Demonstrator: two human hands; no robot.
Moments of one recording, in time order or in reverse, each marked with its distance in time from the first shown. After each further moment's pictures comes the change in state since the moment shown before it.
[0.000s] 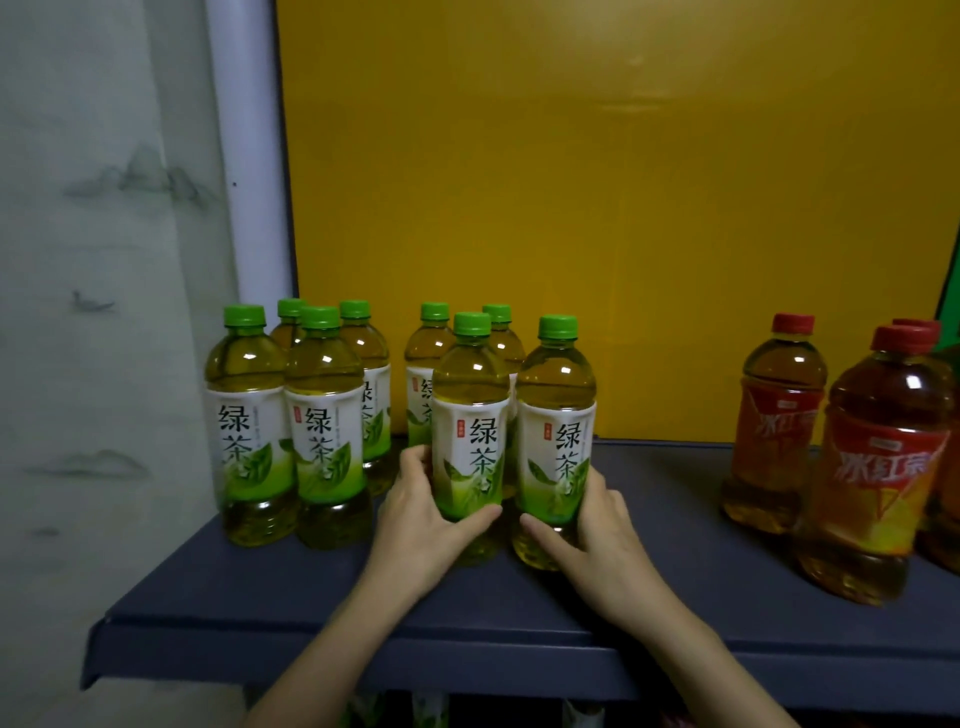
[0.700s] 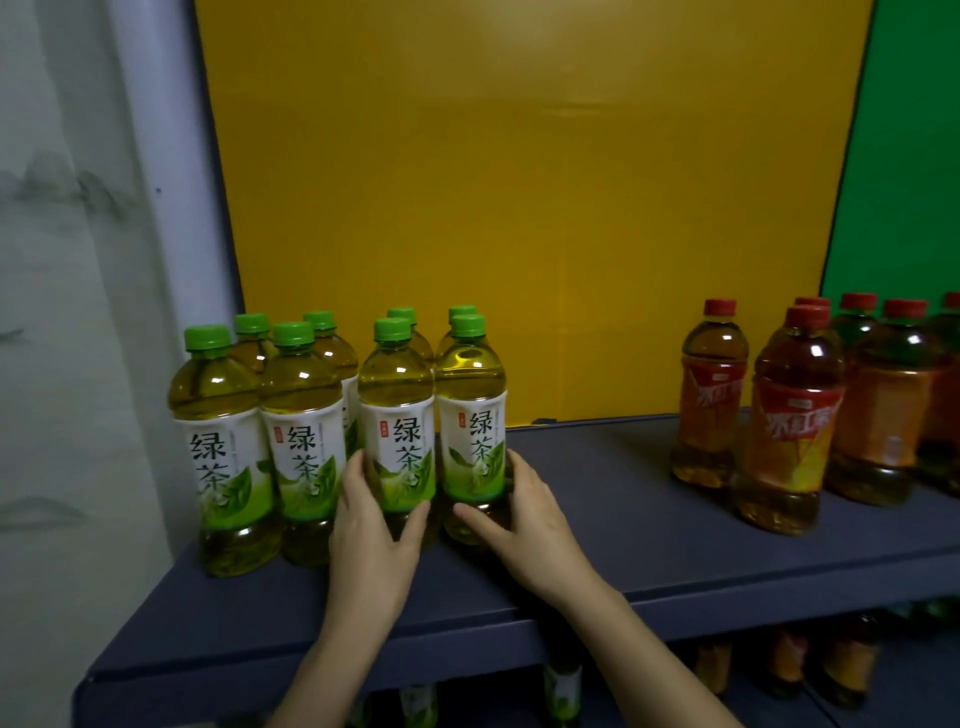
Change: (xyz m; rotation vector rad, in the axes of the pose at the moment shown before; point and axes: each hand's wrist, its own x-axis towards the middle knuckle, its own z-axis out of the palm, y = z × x) left_hand -0.012 -0.014 -0.026 0.051 0.120 0.078; right_hand 0.002 -0.034 0.038 0.035 0.054 0.164
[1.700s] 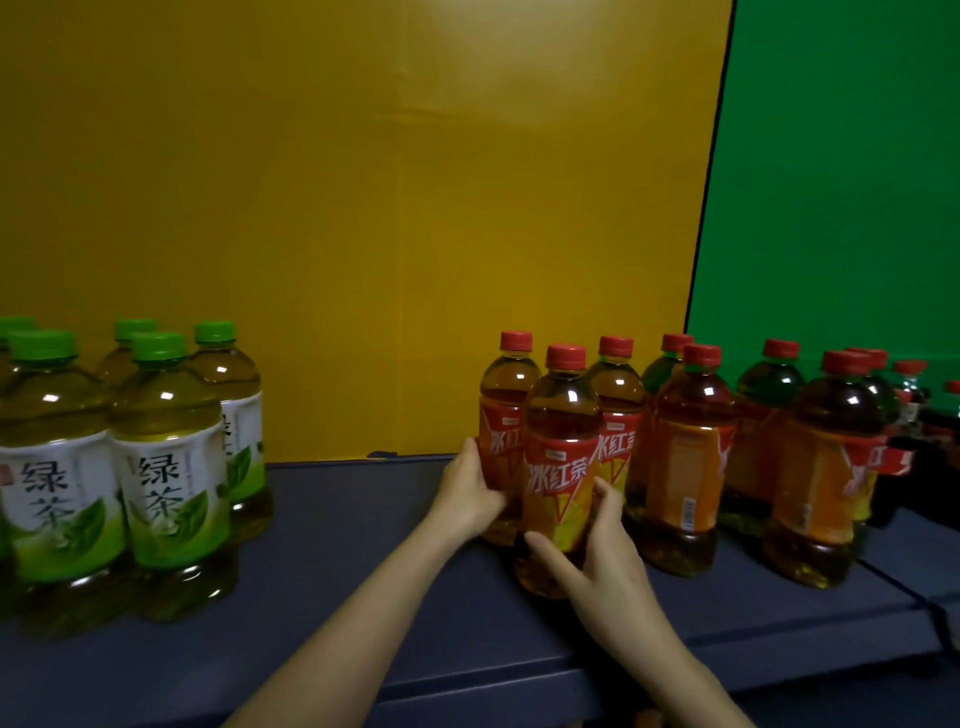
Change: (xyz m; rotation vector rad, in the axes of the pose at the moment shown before) left_hand 0.034 0.150 0.273 -0.365 -0.538 -0.175; right_hand -0.009 0.150 -0.222 -0.024 0.112 0.086
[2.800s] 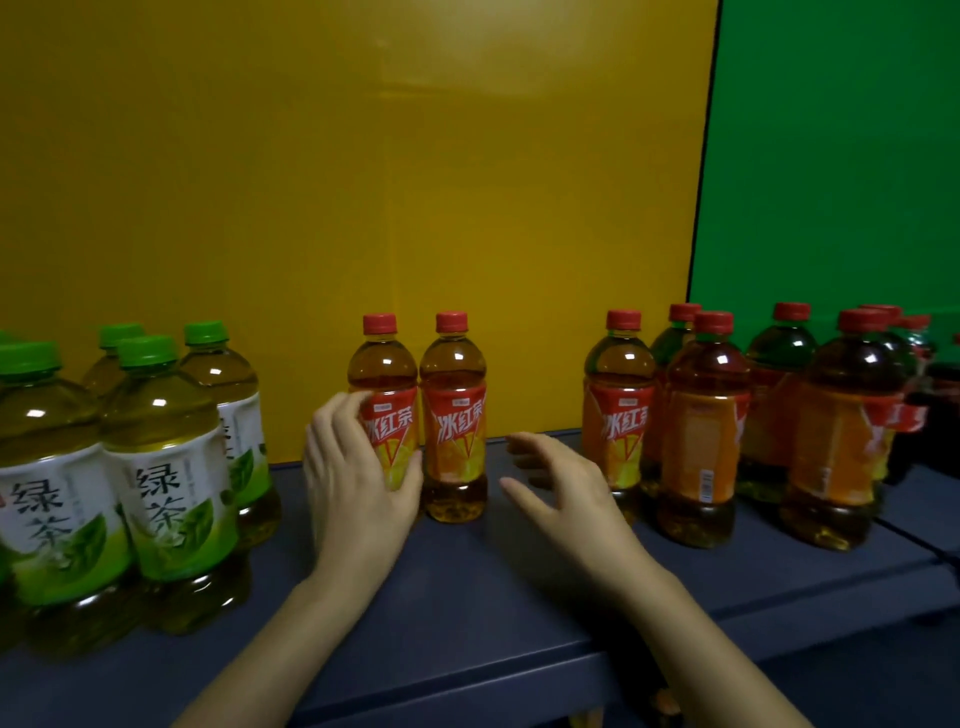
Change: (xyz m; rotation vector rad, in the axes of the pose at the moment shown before) left_hand -0.056 0.006 -0.070 0.625 0.688 0.476; right_hand 0.037 -0.021 0.018 -0.114 -0.037 -0.237
